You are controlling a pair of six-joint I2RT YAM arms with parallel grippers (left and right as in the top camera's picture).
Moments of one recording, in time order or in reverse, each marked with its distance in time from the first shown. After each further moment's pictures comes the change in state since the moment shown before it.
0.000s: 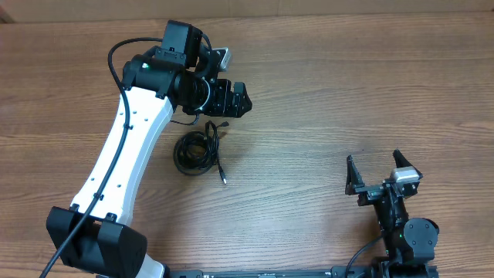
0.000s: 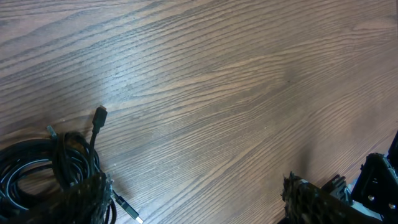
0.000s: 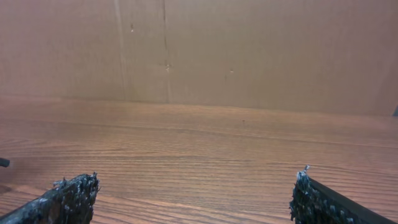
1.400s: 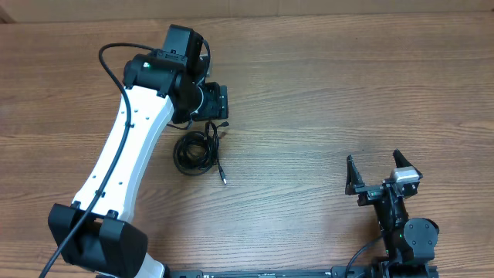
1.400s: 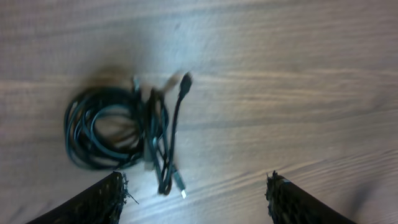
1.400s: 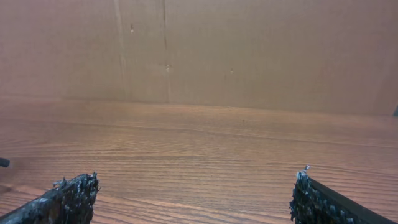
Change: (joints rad) left arm -0.001 0.018 0.000 -0.112 -0.279 -0.170; right arm 0.000 0.000 0.000 -0.001 0.000 0.000
